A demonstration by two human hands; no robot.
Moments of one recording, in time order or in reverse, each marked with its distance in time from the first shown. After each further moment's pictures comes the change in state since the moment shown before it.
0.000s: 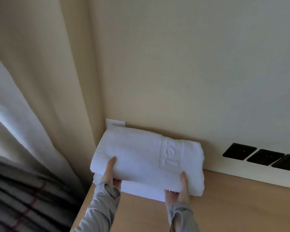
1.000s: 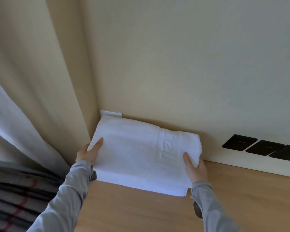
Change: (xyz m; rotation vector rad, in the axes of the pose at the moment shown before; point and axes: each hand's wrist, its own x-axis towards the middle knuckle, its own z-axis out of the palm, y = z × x) left_hand 0.037 0.080 0.002 0.912 0.124 0.184; right_hand 0.045 -0.069 0.005 -1.199 0.066 -0.436
